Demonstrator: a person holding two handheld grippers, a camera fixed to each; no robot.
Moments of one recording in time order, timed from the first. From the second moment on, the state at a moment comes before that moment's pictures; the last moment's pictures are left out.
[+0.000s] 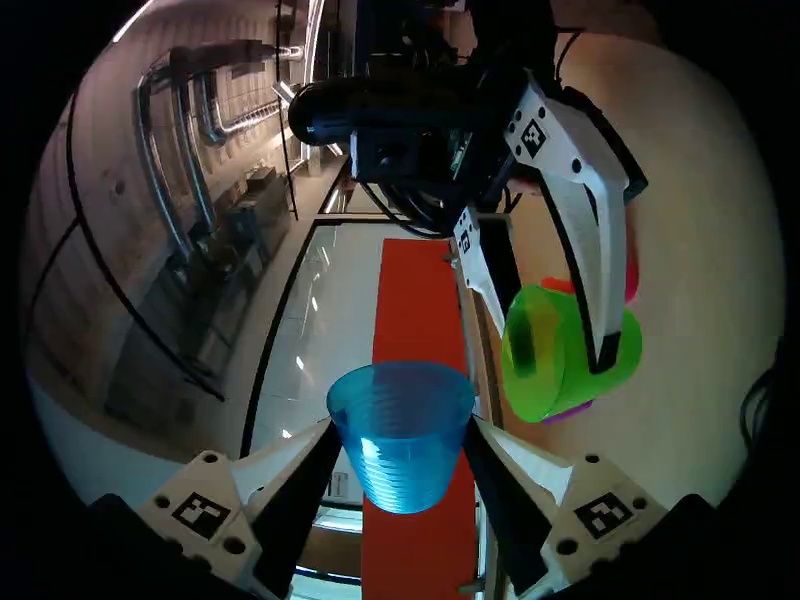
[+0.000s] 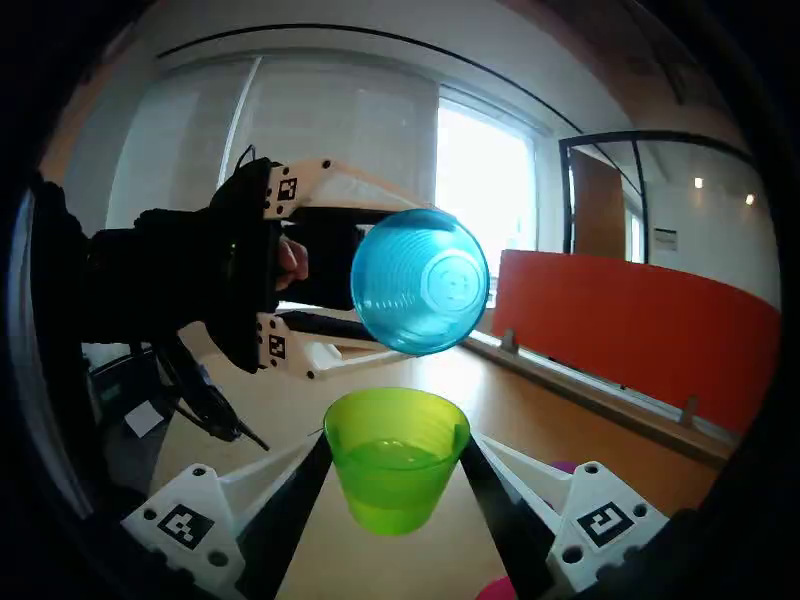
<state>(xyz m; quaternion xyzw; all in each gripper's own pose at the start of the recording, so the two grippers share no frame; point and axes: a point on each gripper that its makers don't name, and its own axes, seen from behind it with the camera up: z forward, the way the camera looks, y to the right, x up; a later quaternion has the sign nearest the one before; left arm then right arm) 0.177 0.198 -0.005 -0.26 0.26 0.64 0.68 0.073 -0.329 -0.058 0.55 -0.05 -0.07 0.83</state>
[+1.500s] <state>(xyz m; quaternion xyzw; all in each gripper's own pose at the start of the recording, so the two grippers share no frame) 0.182 0.143 0.015 -0.29 0.12 0.33 0.89 0.089 -0.324 -0.059 0.54 -0.04 -0.07 0.84</state>
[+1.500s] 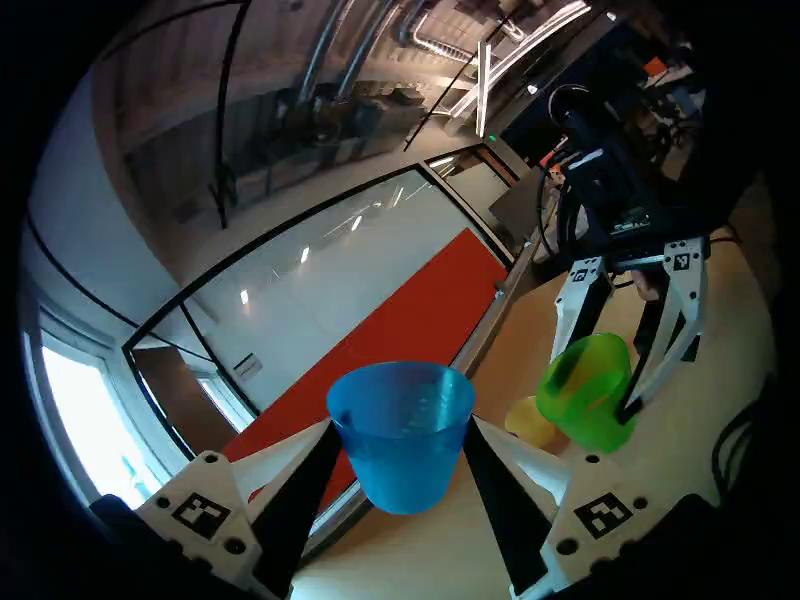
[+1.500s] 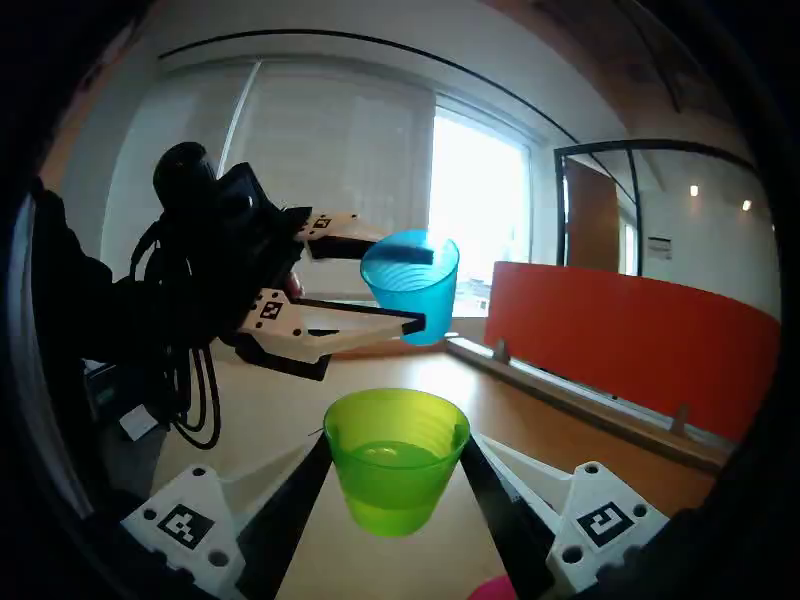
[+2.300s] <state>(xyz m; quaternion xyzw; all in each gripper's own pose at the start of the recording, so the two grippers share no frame) 0.167 0.126 0.026 -0.32 0.00 0.08 0.94 0.098 -0.321 -0.058 0.53 -0.03 -0.07 0.84</state>
